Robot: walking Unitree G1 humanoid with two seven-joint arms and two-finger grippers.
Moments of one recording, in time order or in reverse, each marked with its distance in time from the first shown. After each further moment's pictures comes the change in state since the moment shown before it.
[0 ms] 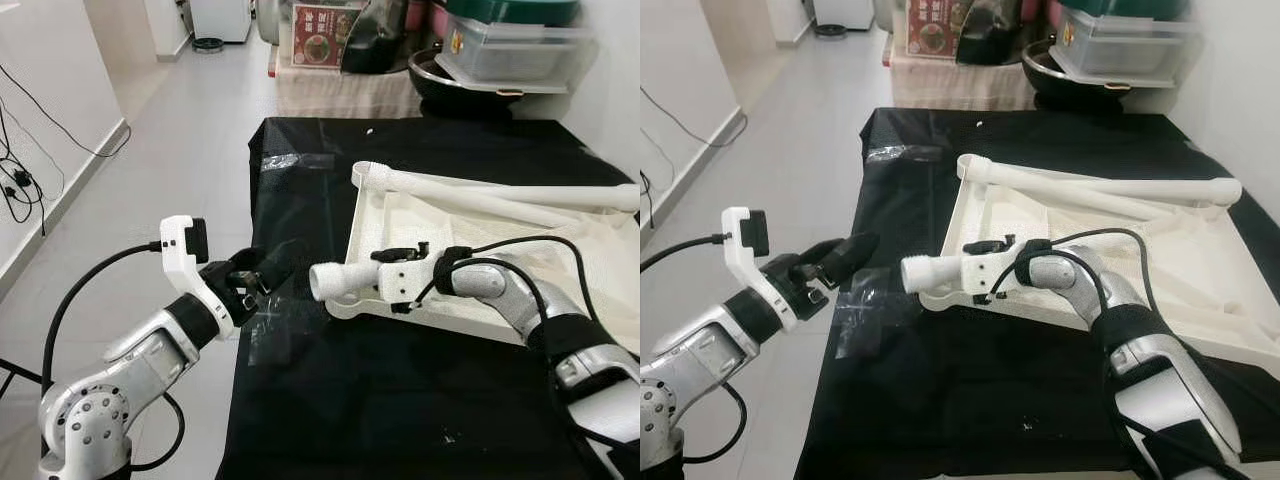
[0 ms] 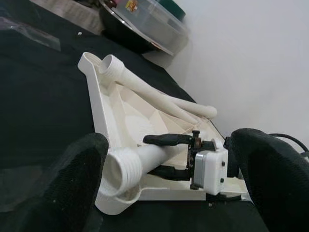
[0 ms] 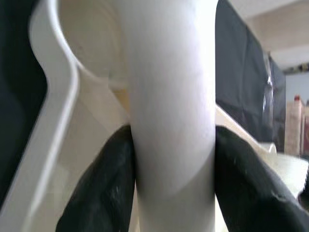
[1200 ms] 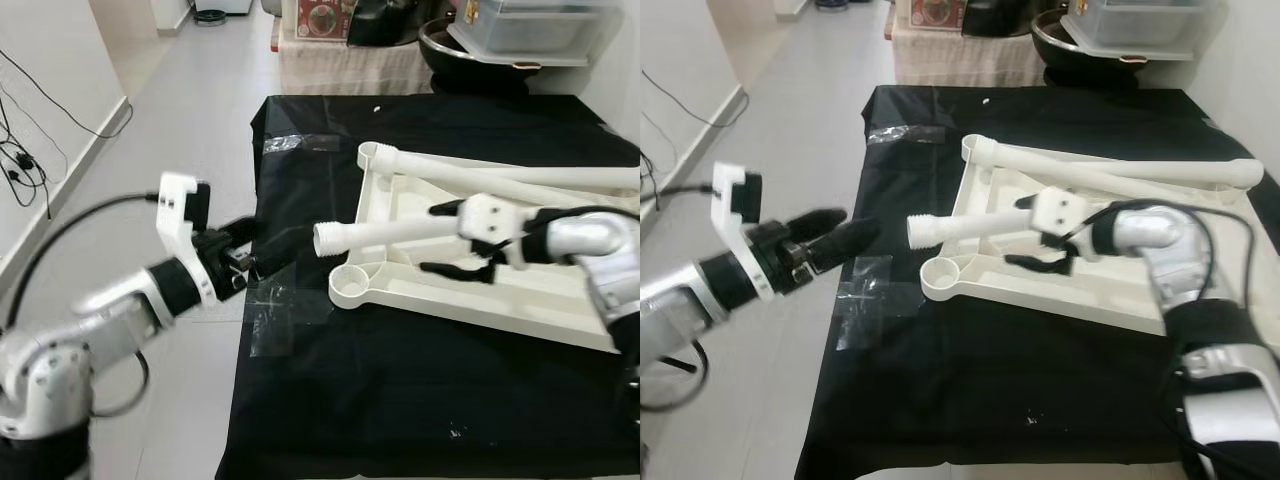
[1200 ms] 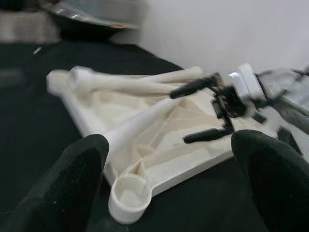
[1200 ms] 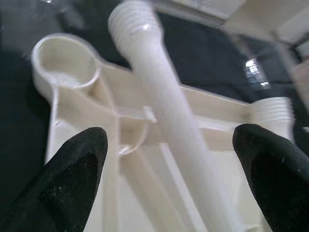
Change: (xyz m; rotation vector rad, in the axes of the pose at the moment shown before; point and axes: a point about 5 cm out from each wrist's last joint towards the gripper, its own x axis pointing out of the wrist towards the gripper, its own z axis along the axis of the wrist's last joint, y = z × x) left arm 0.009 -0.024 0.044 0.380 0.127 -0.271; right arm -0.091 -0.039 -0.021 0.387 -0.144 -0.065
